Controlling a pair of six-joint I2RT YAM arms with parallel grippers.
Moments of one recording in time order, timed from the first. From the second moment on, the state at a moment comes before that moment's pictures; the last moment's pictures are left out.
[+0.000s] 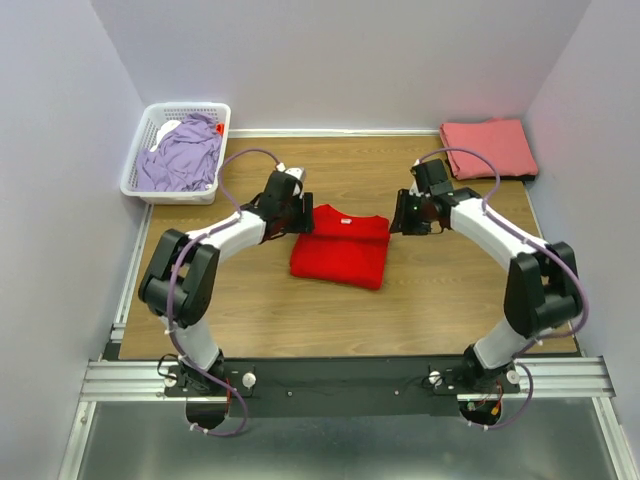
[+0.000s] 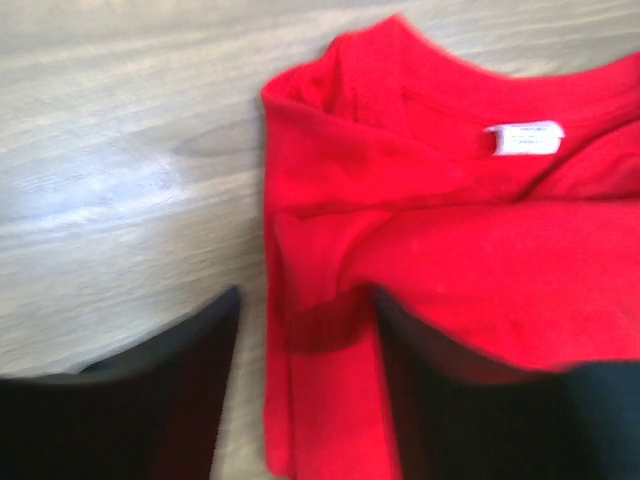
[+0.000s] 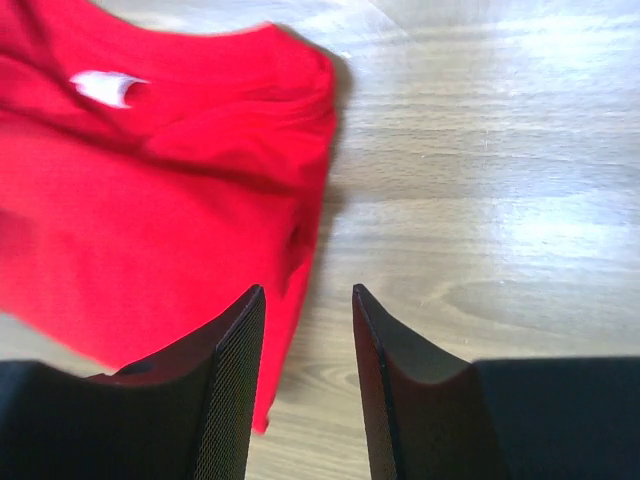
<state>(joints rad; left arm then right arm) -0.45 1.78 1.08 -0.12 0.05 -0.34 0.33 1.67 1.18 -0.54 -0.09 0.41</state>
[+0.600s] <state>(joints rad) -0.54 1.58 0.92 0.02 0.12 -0.34 0.36 1.61 0.92 -0.14 -0.46 0.45</state>
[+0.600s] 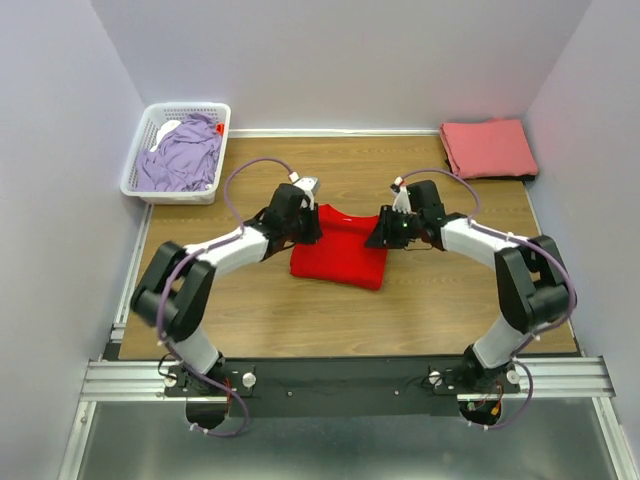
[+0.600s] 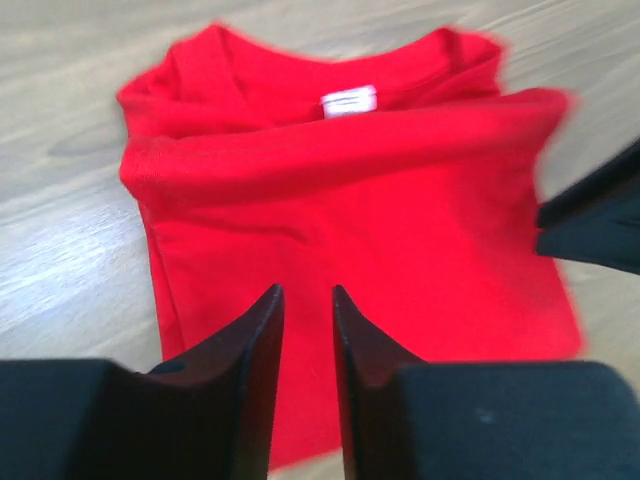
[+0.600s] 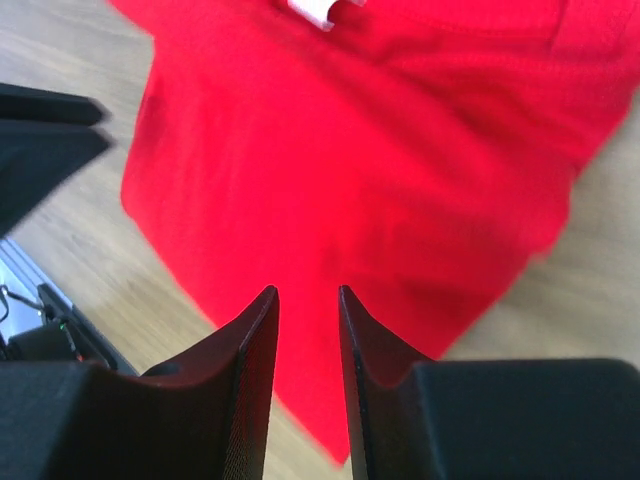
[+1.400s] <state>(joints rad) -0.34 2.08 1.29 0.11 0.39 -0.41 0.13 2.16 1.21 0.22 -0.94 0.70</state>
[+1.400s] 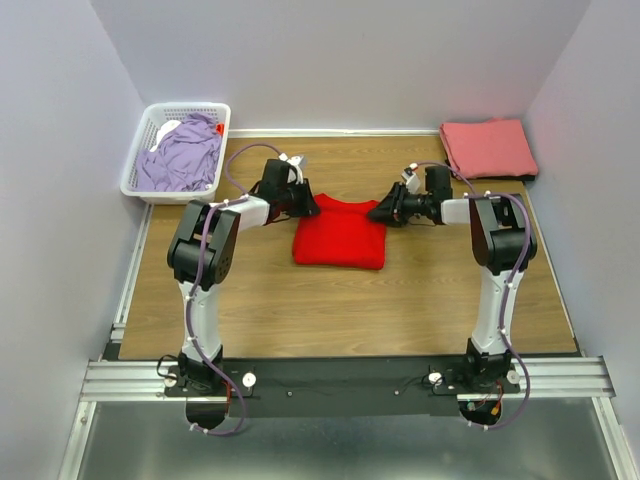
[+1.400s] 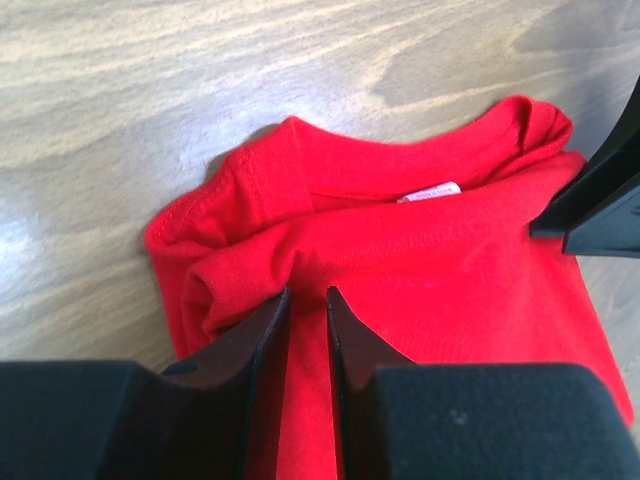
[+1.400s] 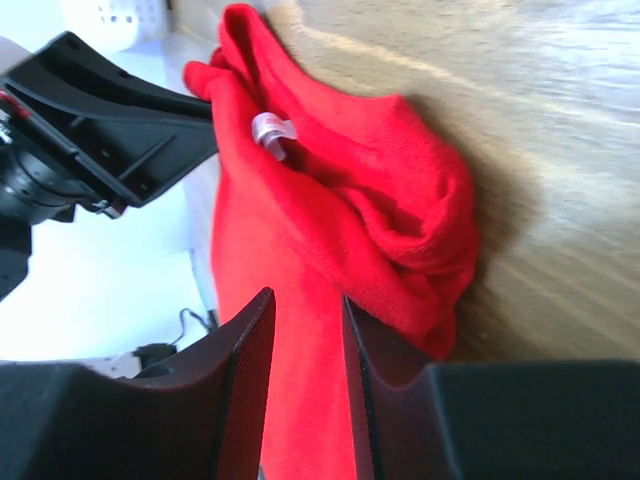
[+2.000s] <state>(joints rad) -0.30 2.10 1.30 0.10 0.42 -0.41 0.13 2.30 1.31 0.38 -1.01 0.82</state>
